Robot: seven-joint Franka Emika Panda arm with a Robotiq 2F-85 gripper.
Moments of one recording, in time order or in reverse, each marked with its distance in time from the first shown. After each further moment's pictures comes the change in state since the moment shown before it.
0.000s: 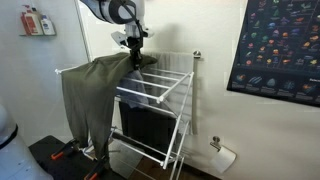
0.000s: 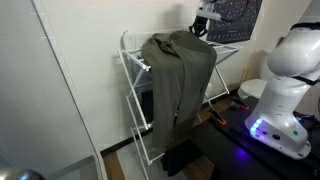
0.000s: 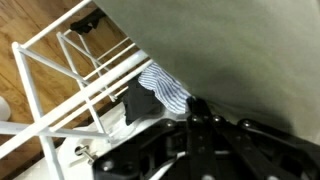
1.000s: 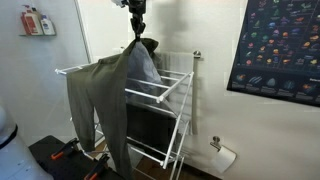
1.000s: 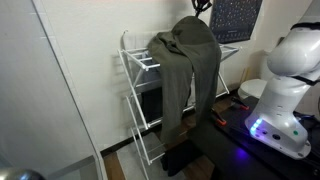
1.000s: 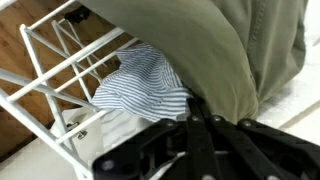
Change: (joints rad) arm -0.016 -0.008 -0.022 0.352 0.041 -0.323 -0.016
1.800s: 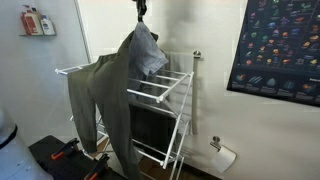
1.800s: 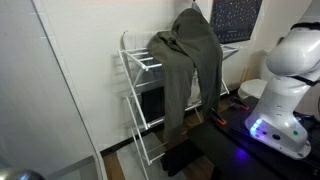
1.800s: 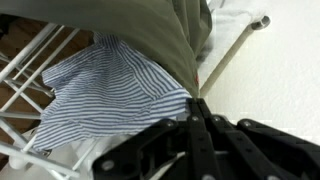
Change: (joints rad) arm -0.033 0.000 -0.067 0.122 0.289 -0.003 0.092
